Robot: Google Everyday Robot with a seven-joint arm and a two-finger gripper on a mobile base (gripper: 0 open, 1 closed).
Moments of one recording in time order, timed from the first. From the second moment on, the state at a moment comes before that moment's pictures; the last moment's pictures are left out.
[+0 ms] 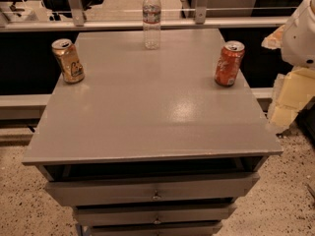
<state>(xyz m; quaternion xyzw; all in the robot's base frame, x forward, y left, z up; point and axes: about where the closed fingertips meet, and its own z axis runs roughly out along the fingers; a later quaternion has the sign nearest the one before) 0.438 -0.216 0.977 -0.60 0.78 -0.04 0.16</state>
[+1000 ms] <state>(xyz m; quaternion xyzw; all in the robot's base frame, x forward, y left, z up) 0.549 -0.201 0.971 -0.57 0.78 -0.04 0.24</state>
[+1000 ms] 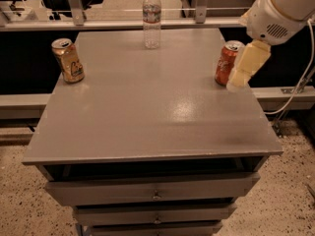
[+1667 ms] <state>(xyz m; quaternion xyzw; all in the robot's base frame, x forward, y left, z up) 0.687 -0.181 0.995 -0.48 0.79 -0.01 0.38</state>
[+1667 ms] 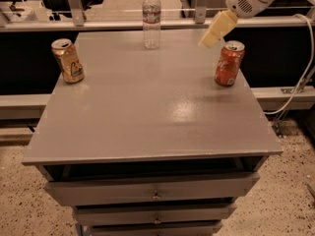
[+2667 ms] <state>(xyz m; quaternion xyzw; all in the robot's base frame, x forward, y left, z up) 0.725 -0.155 0.986 -0.47 0.78 0.00 0.41</state>
